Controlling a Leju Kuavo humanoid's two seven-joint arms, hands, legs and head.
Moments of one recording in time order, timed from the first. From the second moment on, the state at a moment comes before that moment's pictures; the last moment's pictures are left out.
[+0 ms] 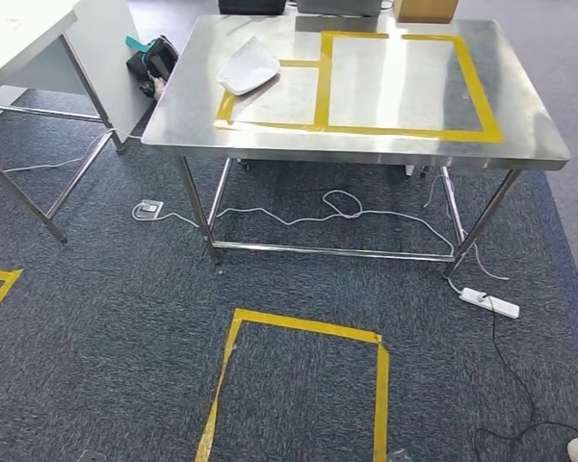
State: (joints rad) left arm 0.02 0.05 0.51 -0.22 -0.69 0.24 0.01; right arm -0.03 0.13 -0.93 -0.19 1.13 -0.18 -0.24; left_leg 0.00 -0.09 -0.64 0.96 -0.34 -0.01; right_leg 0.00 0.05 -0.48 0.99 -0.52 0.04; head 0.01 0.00
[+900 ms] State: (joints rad) left arm 0.02 -0.07 0.51 -0.21 -0.70 0.23 0.02; right arm -0.02 0.14 -0.96 -0.20 1.10 -0.18 -0.22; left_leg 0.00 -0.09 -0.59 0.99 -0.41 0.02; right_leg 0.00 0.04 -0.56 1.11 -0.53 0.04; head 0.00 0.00
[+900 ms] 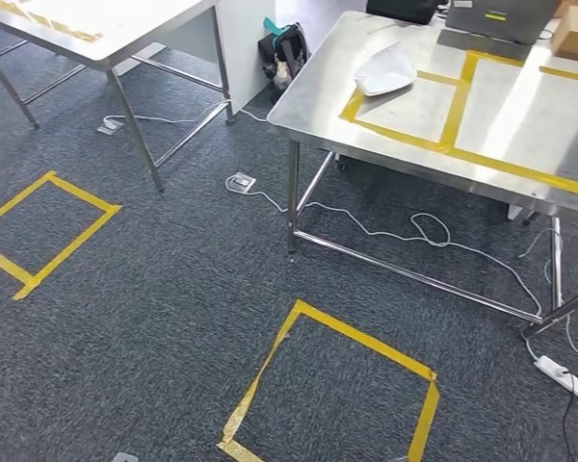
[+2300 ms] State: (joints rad) left arm 0.00 -0.14 0.54 -0.21 -0.70 0.19 0.02; right arm -0.02 0.14 -1.00 -0.20 1.11 -0.18 -0.20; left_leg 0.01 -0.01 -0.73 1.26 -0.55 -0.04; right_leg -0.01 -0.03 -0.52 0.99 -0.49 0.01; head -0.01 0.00
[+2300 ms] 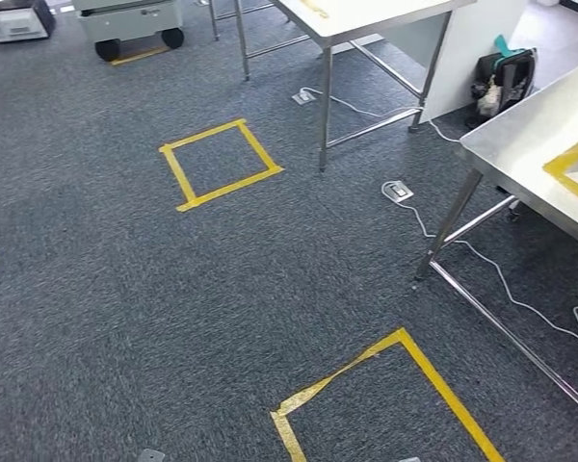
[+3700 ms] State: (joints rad) left arm 0.00 -0.14 0.55 -0.21 -0.72 0.17 0.03; right arm -0.03 0.14 -1.00 -0.20 1.15 -0.19 -0.20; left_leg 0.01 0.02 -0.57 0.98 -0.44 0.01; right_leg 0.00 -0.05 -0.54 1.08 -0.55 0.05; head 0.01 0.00
